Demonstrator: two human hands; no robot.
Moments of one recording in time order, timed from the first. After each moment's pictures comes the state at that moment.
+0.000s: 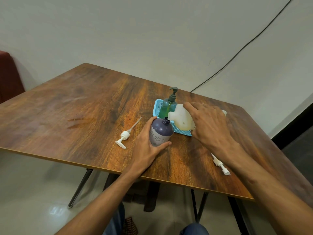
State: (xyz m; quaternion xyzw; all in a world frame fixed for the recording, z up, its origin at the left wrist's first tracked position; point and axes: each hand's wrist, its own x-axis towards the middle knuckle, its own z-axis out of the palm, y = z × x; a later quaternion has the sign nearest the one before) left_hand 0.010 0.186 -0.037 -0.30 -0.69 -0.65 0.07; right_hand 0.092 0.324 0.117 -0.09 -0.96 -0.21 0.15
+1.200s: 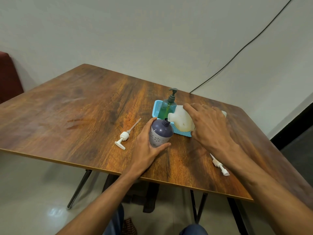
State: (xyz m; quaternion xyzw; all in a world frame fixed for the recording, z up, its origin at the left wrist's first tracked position) left_hand 0.008 0.187 -0.041 -0.31 -0.69 -0.65 0.07; right_hand 0.094 0.322 0.119 -0.09 -0.96 -0.22 0.14
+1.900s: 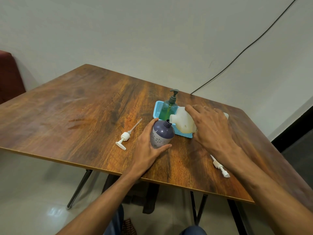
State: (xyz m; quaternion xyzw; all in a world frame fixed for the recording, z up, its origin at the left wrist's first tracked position) left_hand 0.009 0.186 -0.041 -0.30 -0.70 -0.65 0.06; right_hand 0.095 0.323 0.118 -0.10 -0.96 -0.22 0.13
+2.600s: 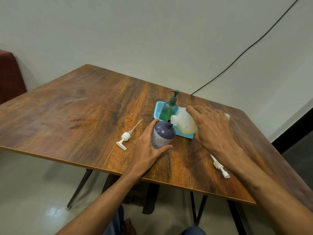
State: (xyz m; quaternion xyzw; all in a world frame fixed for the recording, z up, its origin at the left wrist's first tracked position) left_hand 0.010 0.186 -0.039 -0.31 -0.69 -0.65 0.06; right_hand 0.097 0.323 0.119 -0.10 -0.96 -0.23 0.13
